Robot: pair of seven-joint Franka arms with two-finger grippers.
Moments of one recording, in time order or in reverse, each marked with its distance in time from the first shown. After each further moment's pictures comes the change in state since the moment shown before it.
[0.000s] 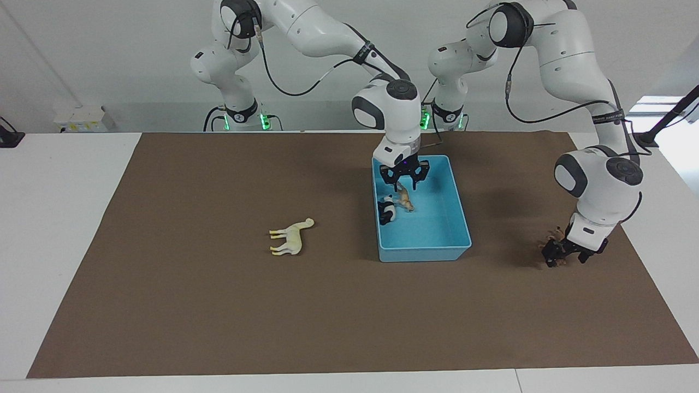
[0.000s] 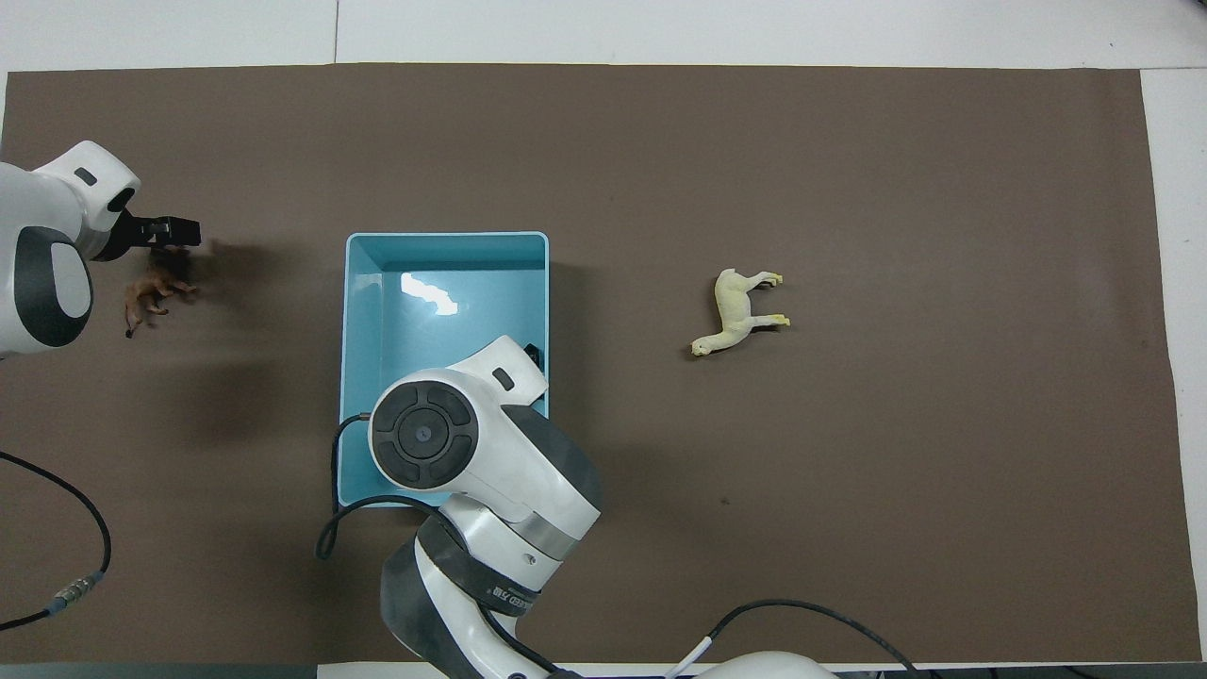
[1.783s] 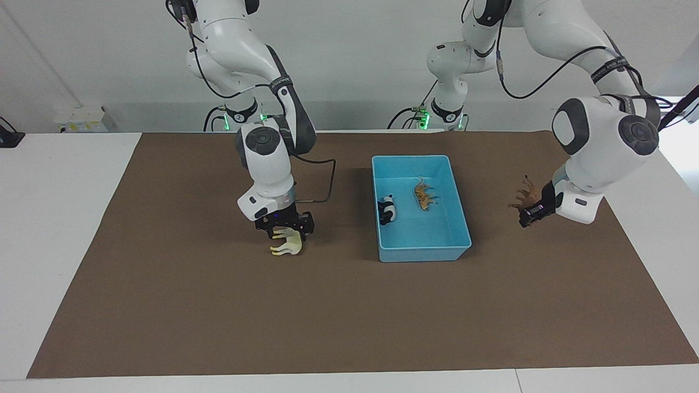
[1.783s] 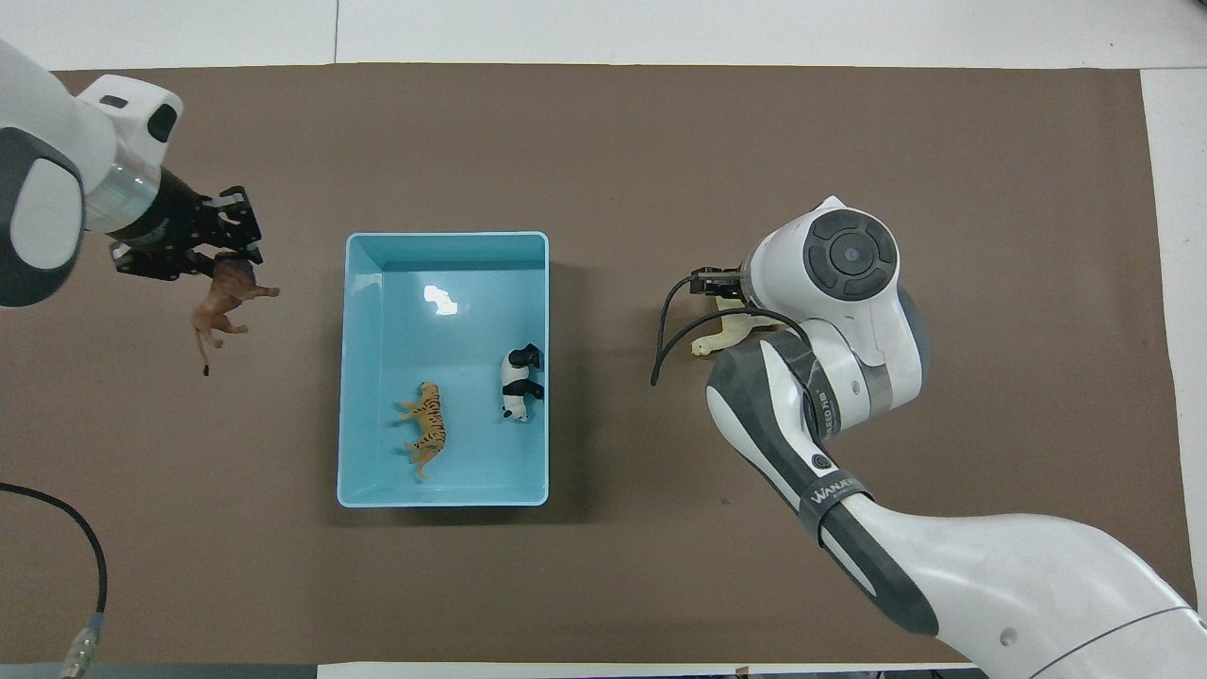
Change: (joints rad) left arm -0.269 -0.216 -0.037 0.176 -0.133 -0.712 -0.667; right arm -0.427 -0.162 -0.070 -0.450 -0.059 0.291 -0.546
